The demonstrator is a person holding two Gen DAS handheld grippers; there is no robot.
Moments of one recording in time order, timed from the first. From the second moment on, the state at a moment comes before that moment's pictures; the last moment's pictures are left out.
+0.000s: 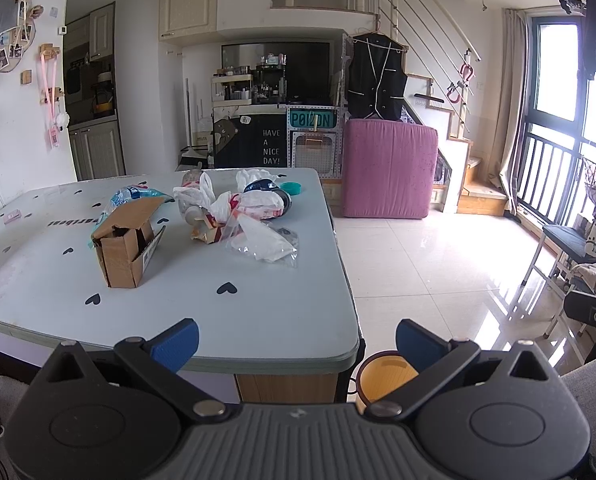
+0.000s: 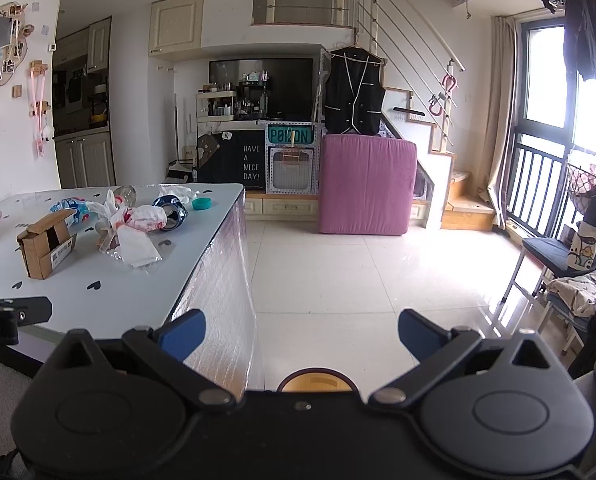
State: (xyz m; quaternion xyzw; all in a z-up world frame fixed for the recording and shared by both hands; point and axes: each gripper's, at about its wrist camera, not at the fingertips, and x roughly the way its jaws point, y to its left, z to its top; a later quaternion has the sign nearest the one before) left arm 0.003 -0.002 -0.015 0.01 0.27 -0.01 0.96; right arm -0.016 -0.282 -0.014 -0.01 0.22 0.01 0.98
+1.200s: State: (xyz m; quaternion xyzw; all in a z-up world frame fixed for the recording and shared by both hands) left arm 0.005 -0.002 -0.034 0.00 0.28 -0.01 0.96; right arm -0.017 -0.281 -0.027 -0.02 0.23 0.01 0.97
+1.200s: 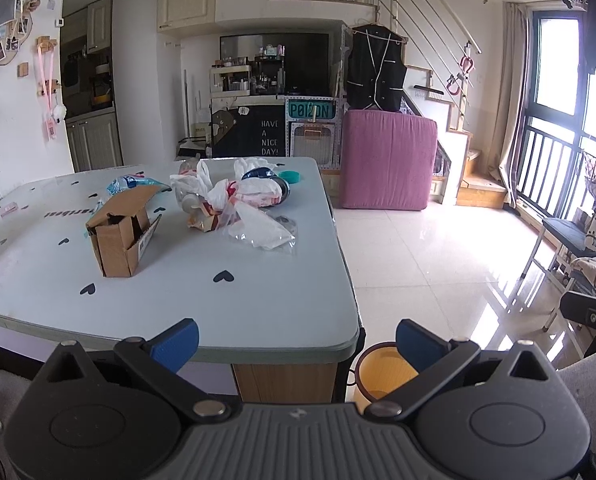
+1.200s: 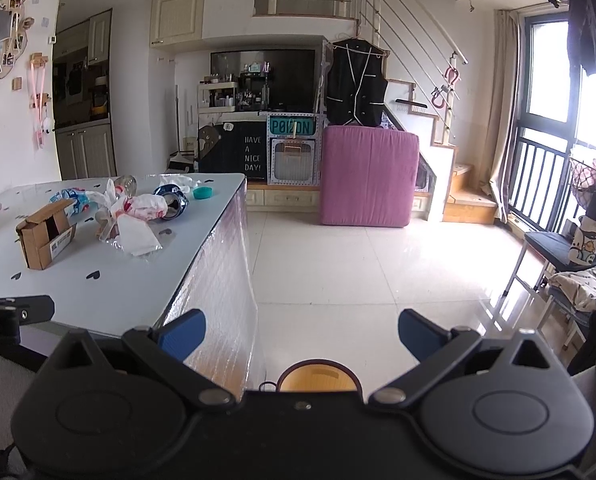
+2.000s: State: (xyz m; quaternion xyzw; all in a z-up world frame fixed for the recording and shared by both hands) left arm 0.064 0.105 -0.038 -0.03 0.32 0.09 0.94; right arm 0.067 -0.225 -0.031 -0.04 0.24 0.07 0.97
